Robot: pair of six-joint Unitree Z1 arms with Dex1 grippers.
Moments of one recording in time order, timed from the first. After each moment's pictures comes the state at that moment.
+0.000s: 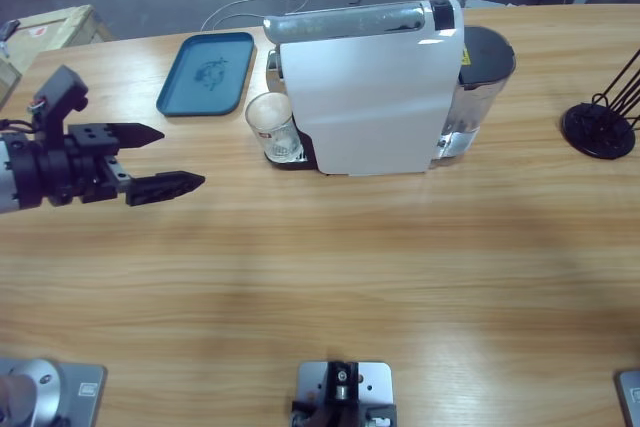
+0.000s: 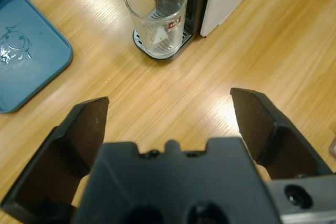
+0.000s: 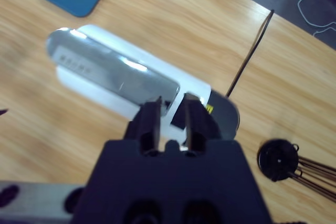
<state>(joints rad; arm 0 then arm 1) -0.65 1.28 -0.60 0.02 -0.17 0.18 0.76 1.91 -2.12 1.14 -0.17 0.21</state>
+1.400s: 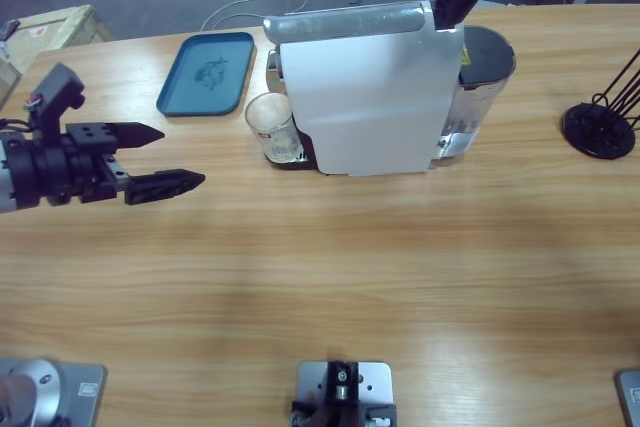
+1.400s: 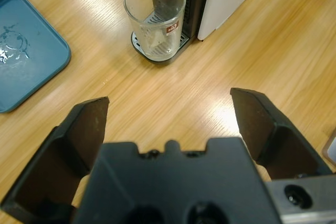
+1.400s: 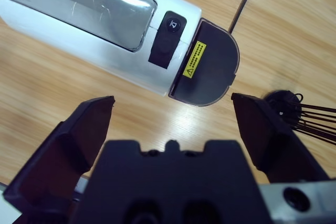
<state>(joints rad) -0.65 1.27 -0.60 0.02 -0.18 0.16 0.77 1.84 -1.93 1.20 -0.20 0.31</state>
